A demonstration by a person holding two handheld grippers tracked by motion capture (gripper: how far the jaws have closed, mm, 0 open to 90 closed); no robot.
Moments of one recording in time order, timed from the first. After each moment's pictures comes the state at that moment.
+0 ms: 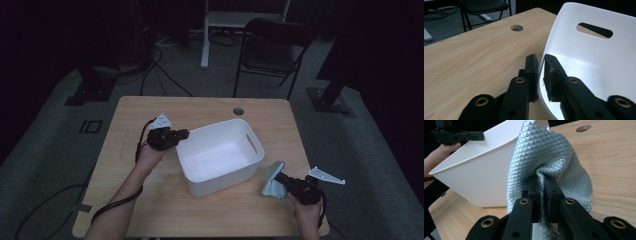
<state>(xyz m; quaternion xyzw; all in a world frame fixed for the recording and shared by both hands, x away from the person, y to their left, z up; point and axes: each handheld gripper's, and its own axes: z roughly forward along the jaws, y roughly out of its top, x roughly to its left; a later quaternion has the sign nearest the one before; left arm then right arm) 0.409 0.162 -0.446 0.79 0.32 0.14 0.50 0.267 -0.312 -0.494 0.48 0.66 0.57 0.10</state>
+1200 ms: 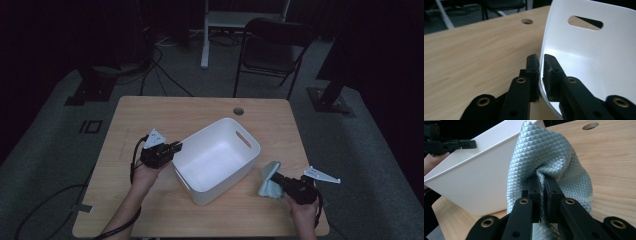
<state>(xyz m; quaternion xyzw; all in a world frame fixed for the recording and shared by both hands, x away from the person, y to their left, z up) 0.349 0.166 -0.454 0.76 0.37 0.19 0.49 0.268 -0.301 -0.495 0.47 0.67 0.57 0.09</state>
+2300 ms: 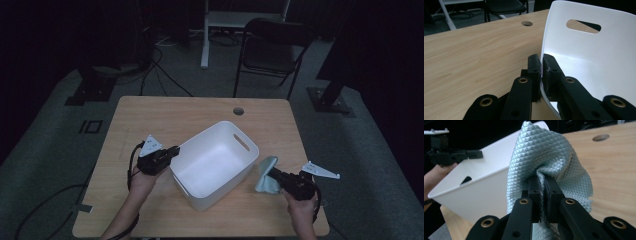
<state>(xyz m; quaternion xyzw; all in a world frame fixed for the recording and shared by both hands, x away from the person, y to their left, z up) 0.329 0.171 -0.456 0.76 0.37 0.20 0.50 0.273 -0.288 -0.472 0.44 0.67 0.59 0.09</state>
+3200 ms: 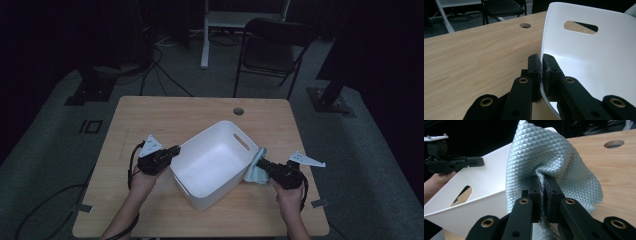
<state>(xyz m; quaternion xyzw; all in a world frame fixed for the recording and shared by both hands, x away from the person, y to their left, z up) 0.331 0.172 -0.457 0.76 0.36 0.20 0.51 0.301 -0.261 -0.471 0.43 0.67 0.59 0.08</state>
